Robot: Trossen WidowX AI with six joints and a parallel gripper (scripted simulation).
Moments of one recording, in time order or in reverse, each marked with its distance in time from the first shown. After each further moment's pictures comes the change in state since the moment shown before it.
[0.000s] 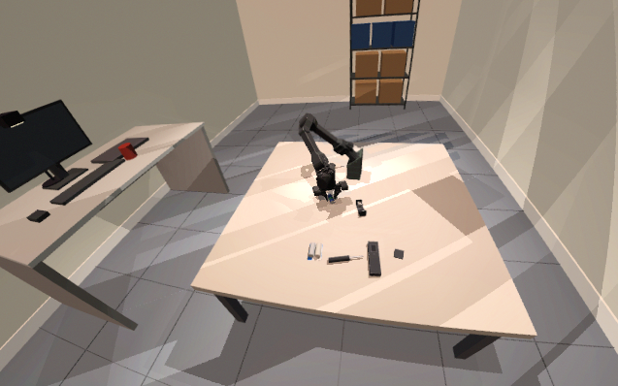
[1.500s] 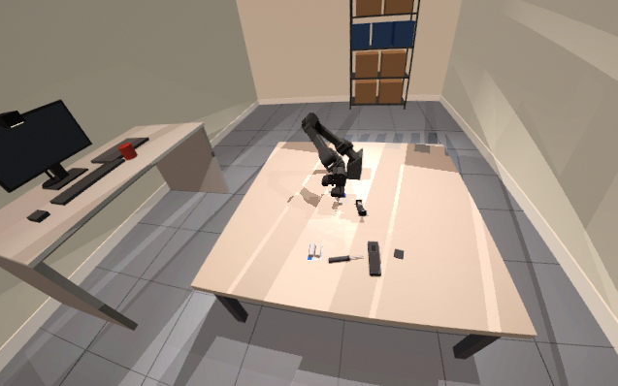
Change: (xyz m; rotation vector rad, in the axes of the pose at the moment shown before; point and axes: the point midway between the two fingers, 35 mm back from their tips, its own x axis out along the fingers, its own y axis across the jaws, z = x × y) arm -0.061 -0.037 -0.052 -1.153 0.018 -0.008
